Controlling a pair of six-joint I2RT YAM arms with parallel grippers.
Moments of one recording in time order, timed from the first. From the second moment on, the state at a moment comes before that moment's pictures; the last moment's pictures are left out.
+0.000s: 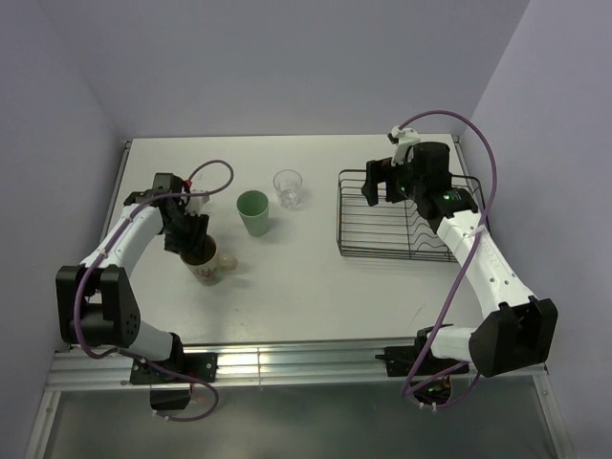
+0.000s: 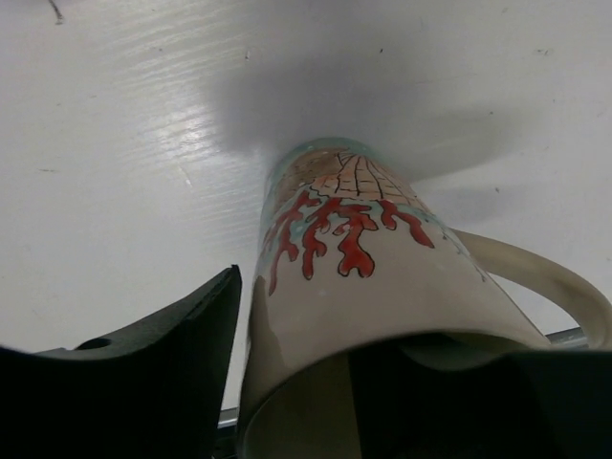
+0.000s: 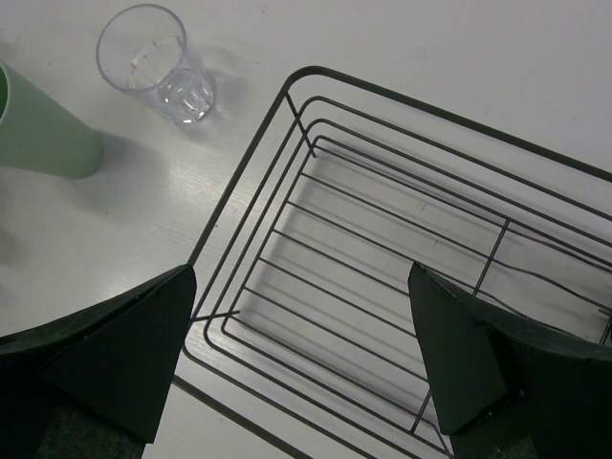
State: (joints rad) left arm -0.06 1.47 1.09 -0.91 0.14 0.12; right arm 0.19 1.26 1.15 -0.44 -0.20 -0.01
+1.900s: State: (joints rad) left arm -0.12 0.60 0.86 0.03 0.39 0.69; right arm 0.44 1.45 1.27 -0.01 -0.99 0.83
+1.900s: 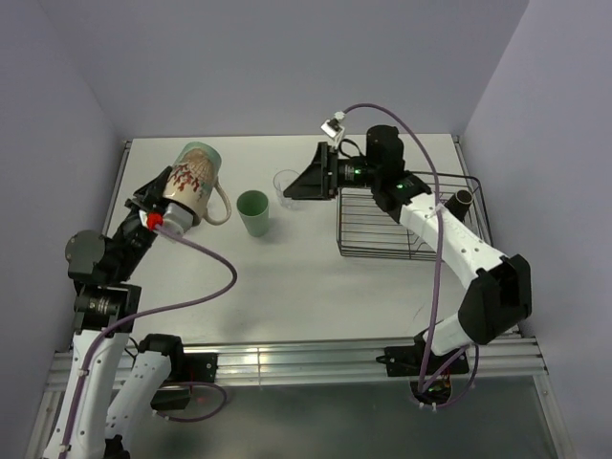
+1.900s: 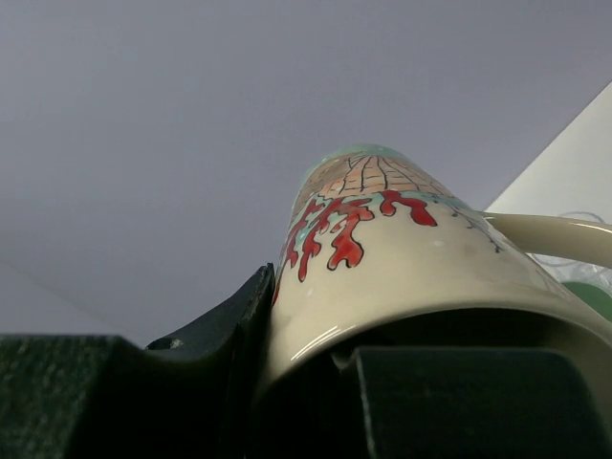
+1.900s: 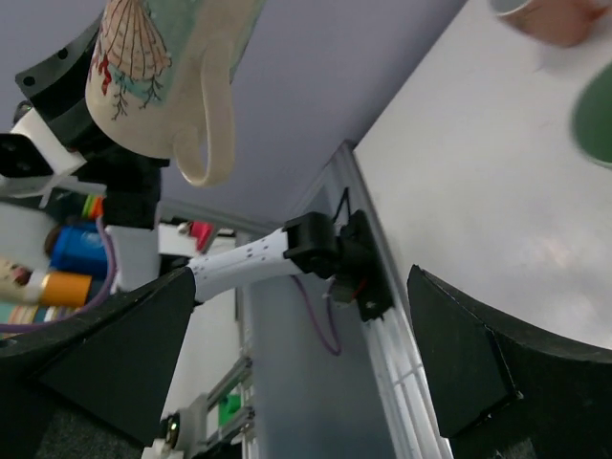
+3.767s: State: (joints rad) left arm -0.12 0.53 0.80 0.23 0.53 0.75; right arm 0.81 1.84 1.54 0.71 -1.04 1.31
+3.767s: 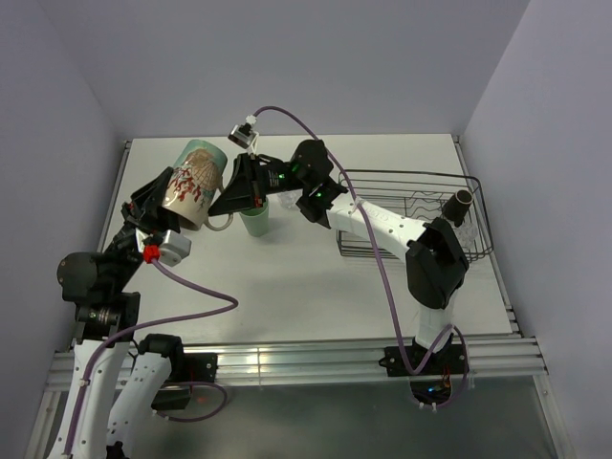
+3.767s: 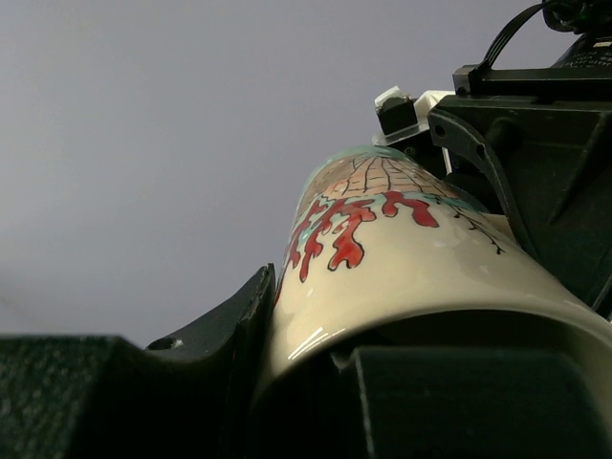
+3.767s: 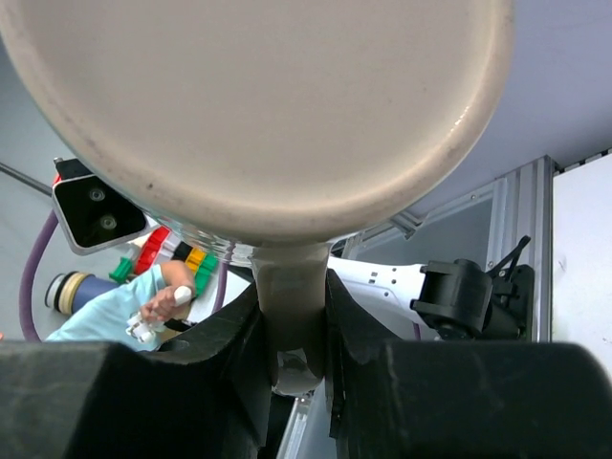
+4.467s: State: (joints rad) left arm -0.12 0.53 0.79 0.26 0.56 0.83; right arm 0.78 1.84 1.54 0.64 -1.05 1.31
